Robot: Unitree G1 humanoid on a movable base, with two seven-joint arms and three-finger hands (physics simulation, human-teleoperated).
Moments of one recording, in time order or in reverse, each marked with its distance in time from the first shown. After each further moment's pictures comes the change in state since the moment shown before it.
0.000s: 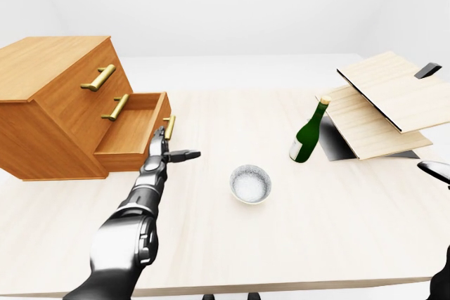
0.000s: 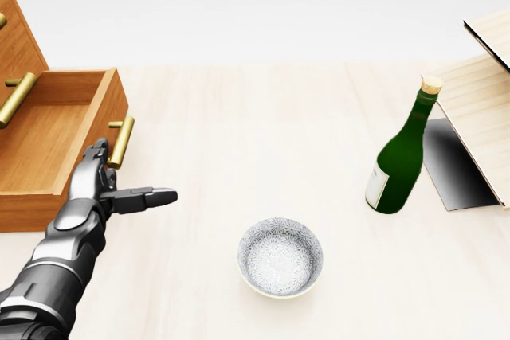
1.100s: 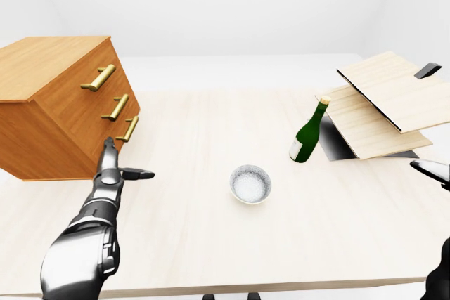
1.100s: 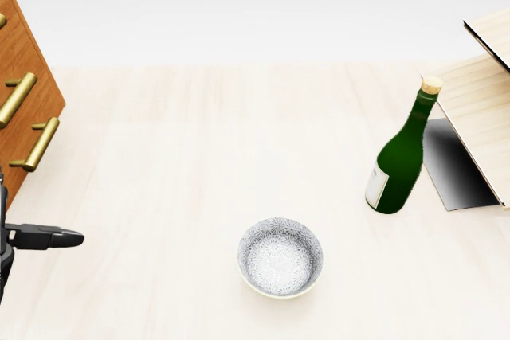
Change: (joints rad) left arm 0.092 0.259 -0.013 0.044 0.365 0.000 0.163; right arm -0.005 0.006 0.025 0.000 -0.029 0.000 0.002
